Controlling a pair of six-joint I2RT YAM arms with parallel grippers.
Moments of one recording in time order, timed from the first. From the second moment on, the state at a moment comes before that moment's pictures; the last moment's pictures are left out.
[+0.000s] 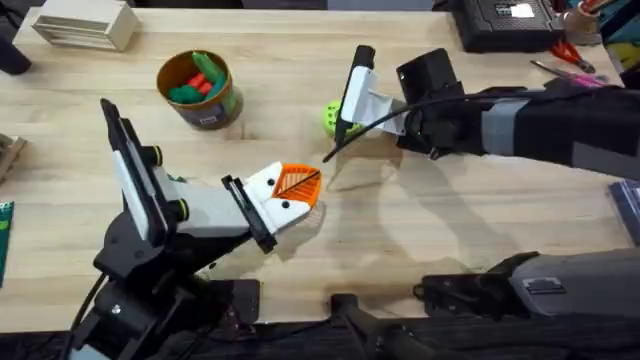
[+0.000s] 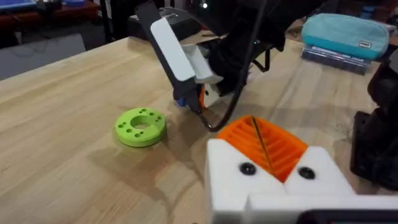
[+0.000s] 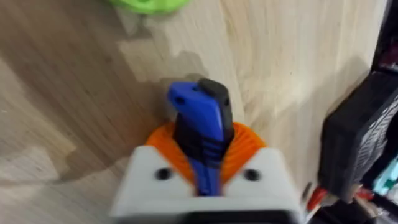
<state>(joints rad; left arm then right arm) -0.49 0.01 0.01 -0.05 0.52 -0.06 0.42 1.56 0.76 -0.24 0.42 -0.95</state>
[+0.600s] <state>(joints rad) -0.49 0.01 0.01 -0.05 0.52 -0.06 0.50 1.25 0.79 -0.56 0.41 -0.54</state>
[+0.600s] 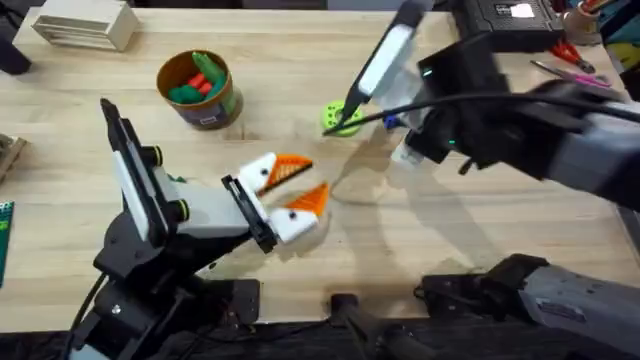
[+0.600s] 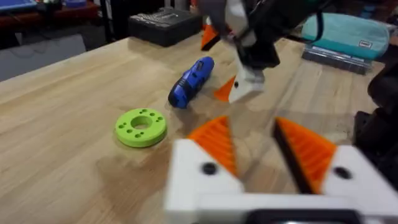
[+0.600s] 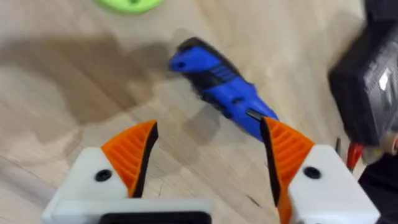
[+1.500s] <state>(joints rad) -0.49 0.45 0.81 -1.01 -0.04 -0.24 0.50 0.96 0.80 -0.60 0.13 -0.25</state>
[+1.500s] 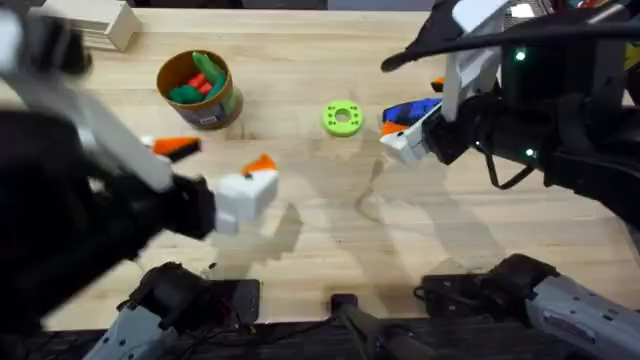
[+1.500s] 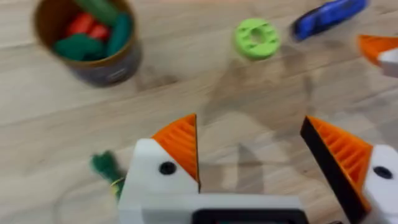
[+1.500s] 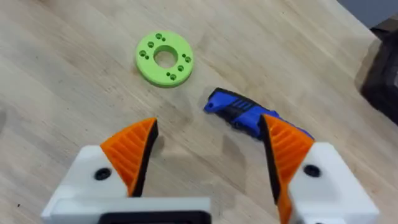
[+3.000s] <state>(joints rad) 0.23 1.31 0.74 -1.06 -0.09 -0.60 0.50 0.96 0.80 -0.65 0.13 -0.25</state>
